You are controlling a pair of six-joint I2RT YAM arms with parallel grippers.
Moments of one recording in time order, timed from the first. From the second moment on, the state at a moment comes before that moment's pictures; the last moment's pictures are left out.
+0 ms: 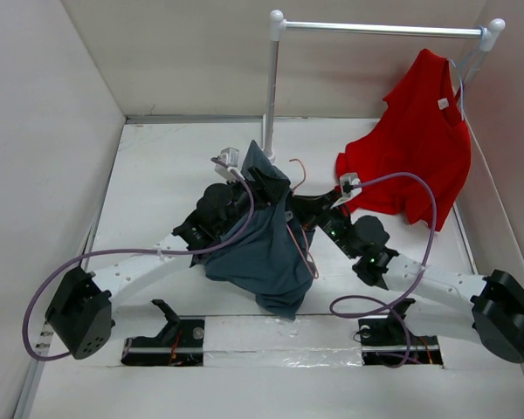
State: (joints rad) left arm -0.78 1.17 0.74 0.38 -0.13 -0.83; right arm 0.84 1.12 0.48 0.87 0.14 0.50
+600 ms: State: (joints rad) left arm -0.78 1.28 0.73 0.57 -0.10 -0.89; right arm 0.83 1.19 0.48 0.93 0.10 0.51
